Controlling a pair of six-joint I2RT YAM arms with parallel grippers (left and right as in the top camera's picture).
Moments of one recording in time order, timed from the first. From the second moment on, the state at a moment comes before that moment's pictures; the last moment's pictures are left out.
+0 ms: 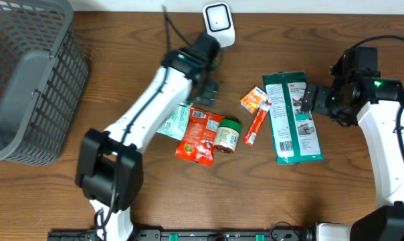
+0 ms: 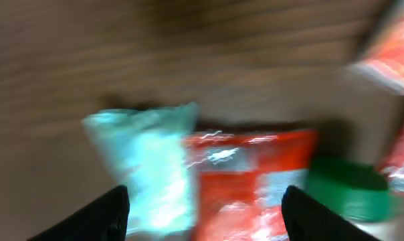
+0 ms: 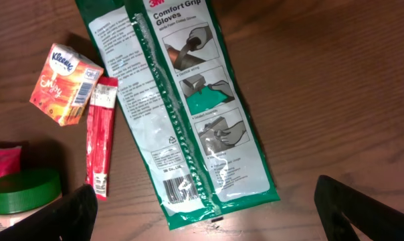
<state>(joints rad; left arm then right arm) -0.49 1.96 1.69 -1.05 -0.04 -0.20 -0.07 1.52 1.33 -1.06 -0.03 0.22</state>
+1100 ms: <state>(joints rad) 0.10 1.67 1.70 -0.89 -0.08 -0.24 -0.07 1.52 1.33 -1.04 -0.17 0.34</state>
